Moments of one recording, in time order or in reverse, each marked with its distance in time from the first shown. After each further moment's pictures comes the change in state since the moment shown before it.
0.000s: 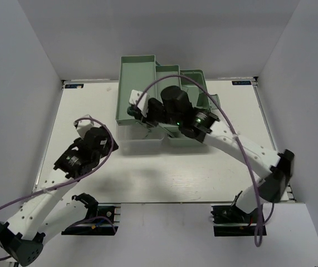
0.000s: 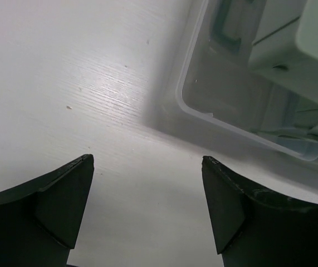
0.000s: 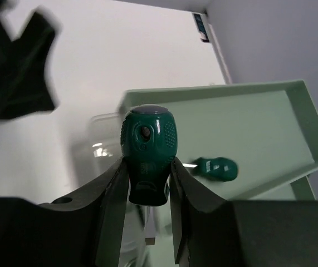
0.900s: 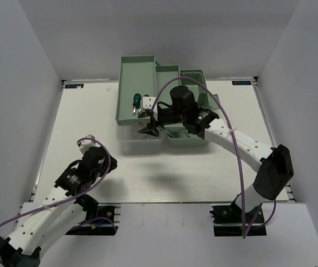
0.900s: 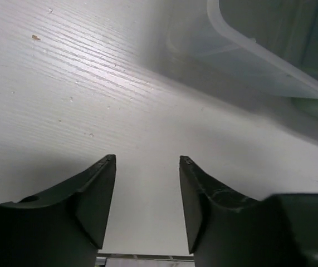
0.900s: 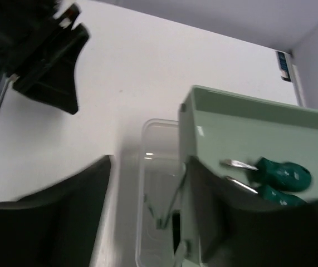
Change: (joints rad) left arm 0.002 -0.218 -0.346 0.096 0.203 -0.089; right arm -0.181 0.057 -0.150 0.179 -0.498 -0.005
